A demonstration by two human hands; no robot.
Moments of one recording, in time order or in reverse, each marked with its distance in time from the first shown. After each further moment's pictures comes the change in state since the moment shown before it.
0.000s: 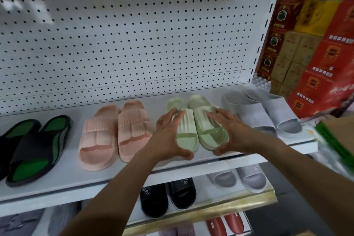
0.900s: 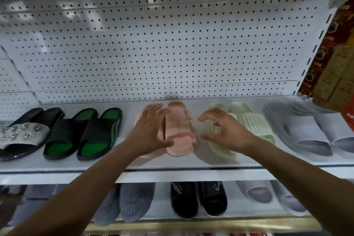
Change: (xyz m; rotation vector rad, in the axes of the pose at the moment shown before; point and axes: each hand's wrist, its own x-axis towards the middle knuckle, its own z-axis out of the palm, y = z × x) left_hand -0.087 -0.093 -0.087 0.196 0.227 -0.098; right_hand 0.053 -0.124 0.030 0.267 0.217 -0.312
